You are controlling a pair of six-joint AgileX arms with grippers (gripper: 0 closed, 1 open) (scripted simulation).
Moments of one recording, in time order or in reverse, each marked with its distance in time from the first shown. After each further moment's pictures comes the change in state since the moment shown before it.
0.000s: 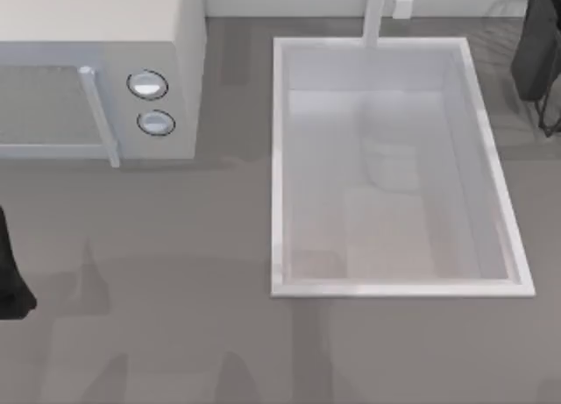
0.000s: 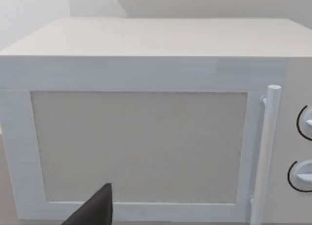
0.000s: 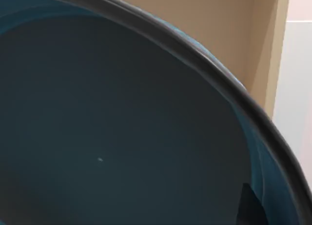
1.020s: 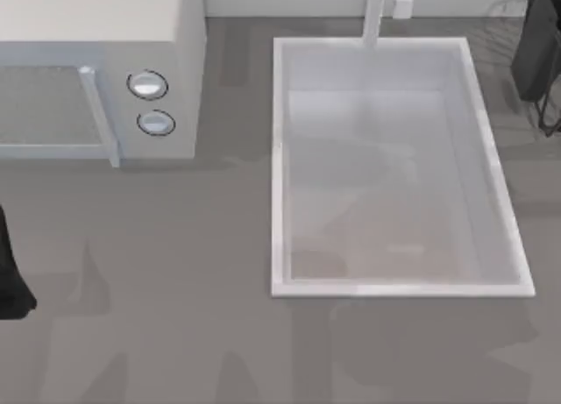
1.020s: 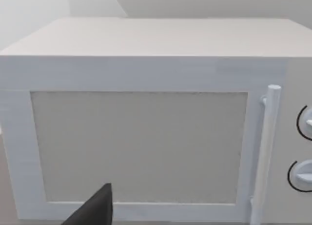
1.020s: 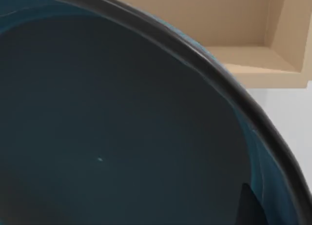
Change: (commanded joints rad) left arm 0.000 0.000 0.000 0.000 0.000 0.000; right arm 0.213 0.586 -0.098 0.687 0.218 0.000
